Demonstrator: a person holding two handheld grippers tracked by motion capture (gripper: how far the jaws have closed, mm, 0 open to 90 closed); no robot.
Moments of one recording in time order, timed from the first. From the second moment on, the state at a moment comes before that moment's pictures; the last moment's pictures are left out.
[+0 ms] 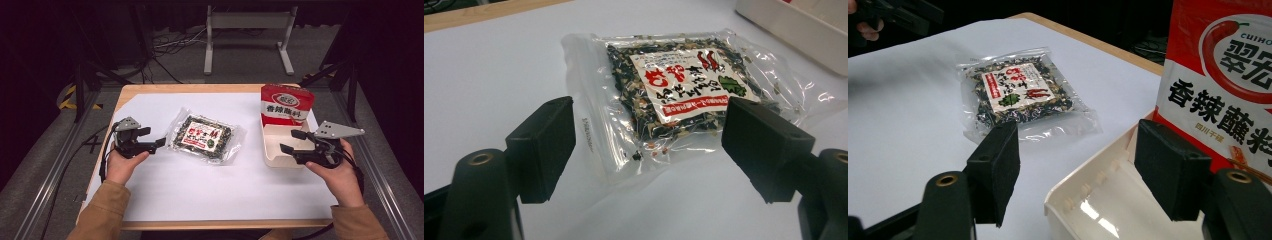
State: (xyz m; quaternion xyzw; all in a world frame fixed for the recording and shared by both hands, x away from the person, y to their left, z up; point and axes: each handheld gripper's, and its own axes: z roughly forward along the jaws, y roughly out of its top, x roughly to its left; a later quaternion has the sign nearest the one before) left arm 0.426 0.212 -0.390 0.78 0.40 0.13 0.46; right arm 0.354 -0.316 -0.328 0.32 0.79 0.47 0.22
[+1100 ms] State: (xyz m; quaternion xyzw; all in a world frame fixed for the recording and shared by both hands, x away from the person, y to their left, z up) left arm 0.474 0.211 -0.438 0.77 0.50 0.05 0.41; right arm 0.347 -0.281 -0.342 0.26 0.82 0.47 0.19
